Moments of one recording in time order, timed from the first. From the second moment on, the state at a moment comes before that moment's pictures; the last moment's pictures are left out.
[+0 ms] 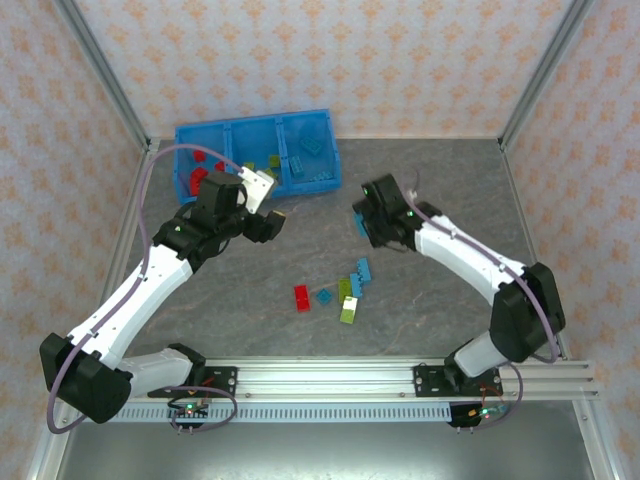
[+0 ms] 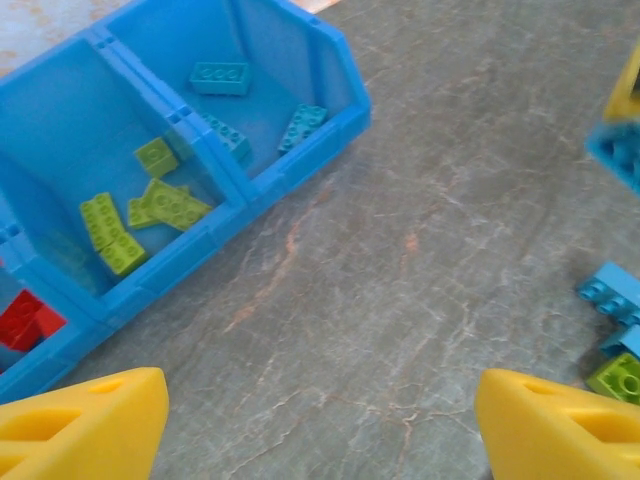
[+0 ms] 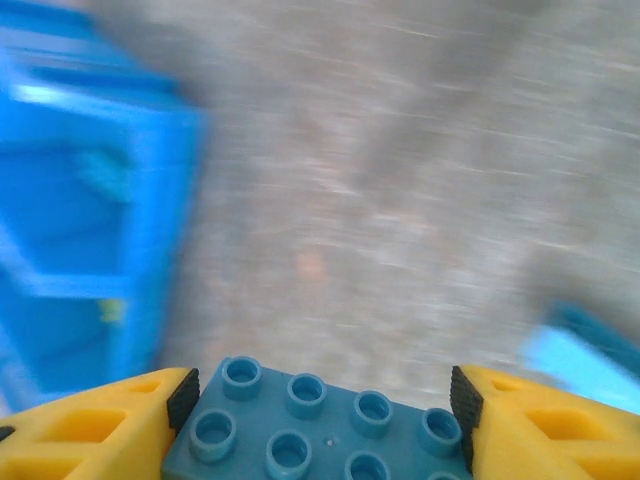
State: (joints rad) left arm -0.40 1.17 1.10 -0.57 0.00 0.14; right arm 0.57 1.54 1.23 -0.56 0.12 1.49
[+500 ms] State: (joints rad) left arm -0.40 1.11 1.05 -0.51 -0.15 0.11; right arm 0.52 2.51 2.51 -0.65 0.12 1.20
